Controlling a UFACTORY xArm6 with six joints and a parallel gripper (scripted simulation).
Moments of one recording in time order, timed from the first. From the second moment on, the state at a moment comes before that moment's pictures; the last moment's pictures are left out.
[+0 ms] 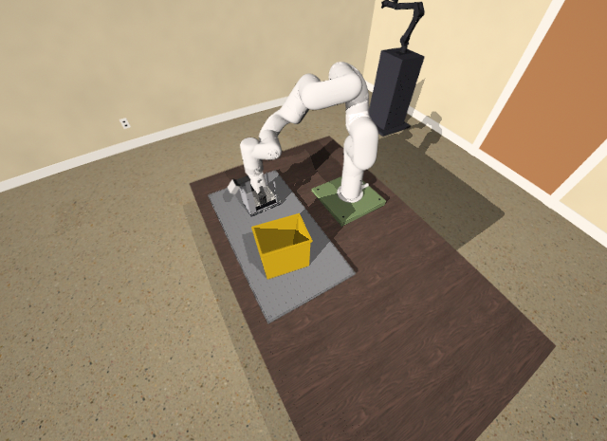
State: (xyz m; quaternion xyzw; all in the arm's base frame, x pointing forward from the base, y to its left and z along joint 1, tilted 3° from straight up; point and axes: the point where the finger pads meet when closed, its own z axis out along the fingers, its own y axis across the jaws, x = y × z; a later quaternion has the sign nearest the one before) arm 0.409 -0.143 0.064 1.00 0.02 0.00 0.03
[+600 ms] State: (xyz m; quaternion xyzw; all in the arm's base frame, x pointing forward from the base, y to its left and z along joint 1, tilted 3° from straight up) arm 0.409 -0.143 0.070 1.00 0.02 0.00 0.03
